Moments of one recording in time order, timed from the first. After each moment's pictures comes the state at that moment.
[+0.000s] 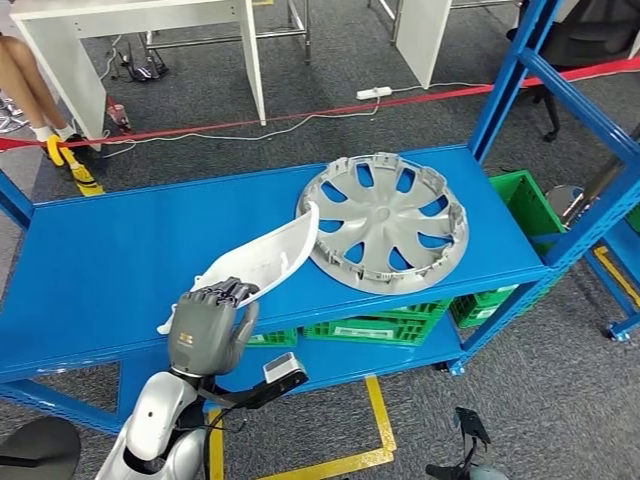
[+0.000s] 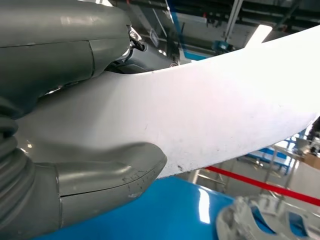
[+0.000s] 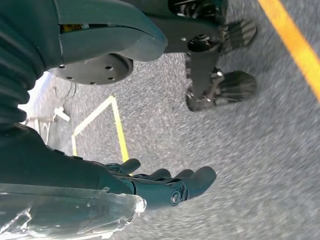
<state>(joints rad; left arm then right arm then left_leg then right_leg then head) 0.07 -0.13 -0.39 -1.58 -1.39 0.40 -0.14 -0.16 0.15 -0.74 -0.67 0.63 0.01 0.44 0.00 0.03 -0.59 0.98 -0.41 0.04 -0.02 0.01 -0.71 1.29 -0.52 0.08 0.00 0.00</state>
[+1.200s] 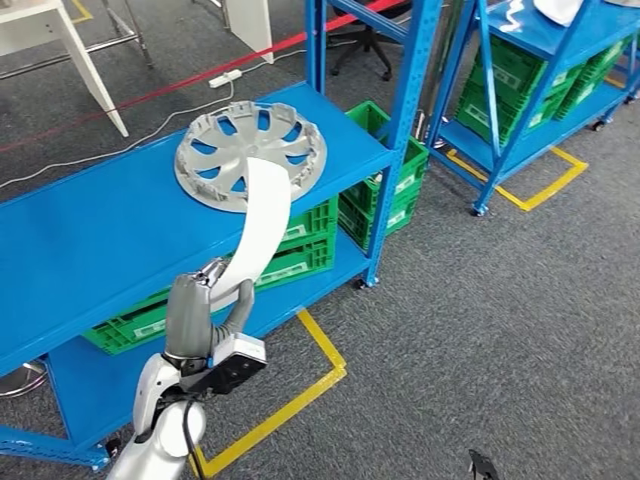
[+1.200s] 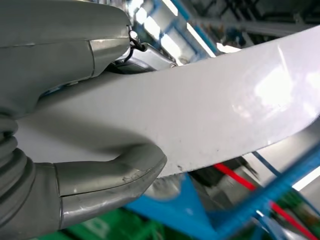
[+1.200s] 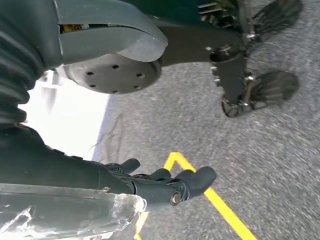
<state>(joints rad) 0.00 -0.16 -0.35 -1.50 -0.77 0.47 -0.46 -0.08 0.17 -0.85 -0.66 0.59 -0.03 0.51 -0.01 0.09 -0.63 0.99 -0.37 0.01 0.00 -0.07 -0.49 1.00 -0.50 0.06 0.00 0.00</state>
